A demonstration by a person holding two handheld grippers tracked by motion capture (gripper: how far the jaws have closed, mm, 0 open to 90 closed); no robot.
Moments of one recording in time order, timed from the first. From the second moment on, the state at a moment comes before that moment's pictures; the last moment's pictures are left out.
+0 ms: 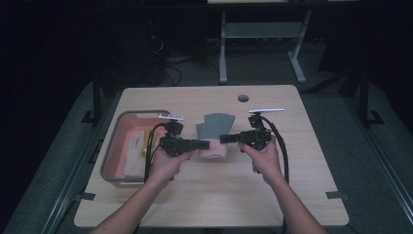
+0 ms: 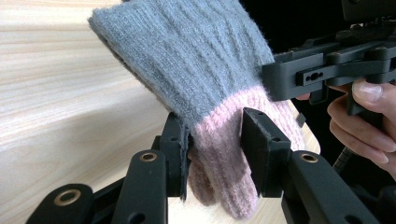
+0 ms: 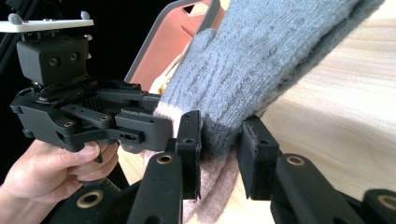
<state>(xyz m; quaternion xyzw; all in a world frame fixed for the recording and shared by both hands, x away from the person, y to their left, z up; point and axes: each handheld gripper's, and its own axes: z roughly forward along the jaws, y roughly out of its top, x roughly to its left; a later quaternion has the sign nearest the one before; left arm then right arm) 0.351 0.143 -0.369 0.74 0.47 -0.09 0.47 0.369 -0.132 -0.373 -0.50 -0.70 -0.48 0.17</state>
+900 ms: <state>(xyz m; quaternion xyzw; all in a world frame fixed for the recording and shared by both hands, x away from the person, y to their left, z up) 0.351 0.175 -0.359 0.73 0.48 -0.07 0.47 0.380 -0.100 -0.361 -0.48 -0.71 -0.48 0.17</state>
